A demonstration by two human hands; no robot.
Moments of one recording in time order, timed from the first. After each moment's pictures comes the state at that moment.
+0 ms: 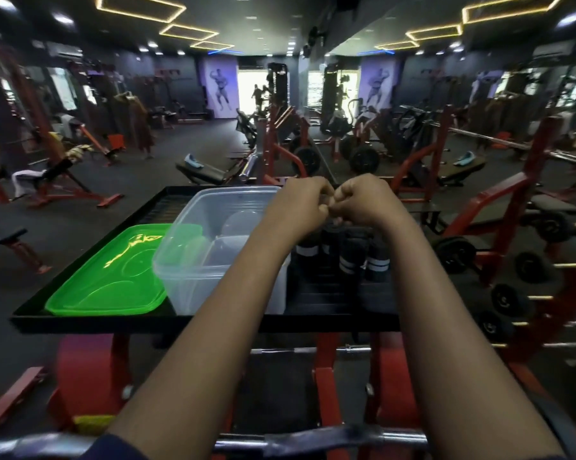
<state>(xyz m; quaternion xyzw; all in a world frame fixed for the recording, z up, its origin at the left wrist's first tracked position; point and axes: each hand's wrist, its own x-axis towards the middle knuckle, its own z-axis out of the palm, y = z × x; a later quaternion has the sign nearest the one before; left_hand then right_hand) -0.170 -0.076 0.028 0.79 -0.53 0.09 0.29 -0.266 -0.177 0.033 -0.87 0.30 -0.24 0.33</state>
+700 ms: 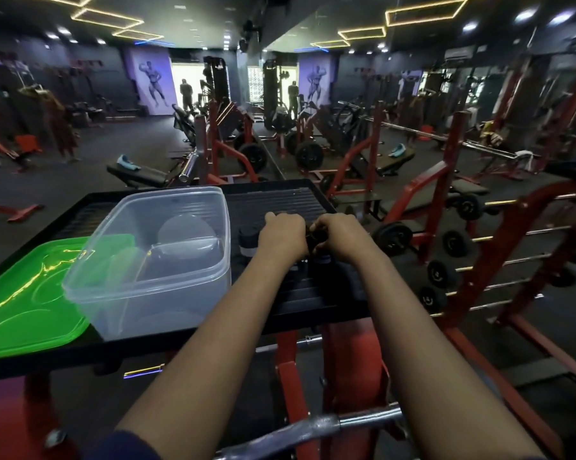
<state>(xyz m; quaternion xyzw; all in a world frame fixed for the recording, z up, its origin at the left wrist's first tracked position) -0.203 -0.153 -0.030 0.84 -0.53 -0.01 0.13 -0.311 -0.217 -0.027 -0.91 0.36 -0.16 0.14</state>
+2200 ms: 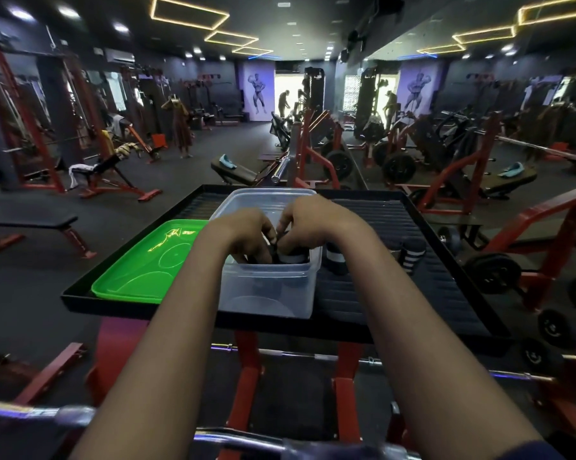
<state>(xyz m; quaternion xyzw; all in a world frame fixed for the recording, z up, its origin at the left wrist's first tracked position) -0.109 0.019 0.025 0.89 -0.37 -0.19 0.19 -0.197 -0.092 0.040 -0.98 0.13 -0.03 0.14</state>
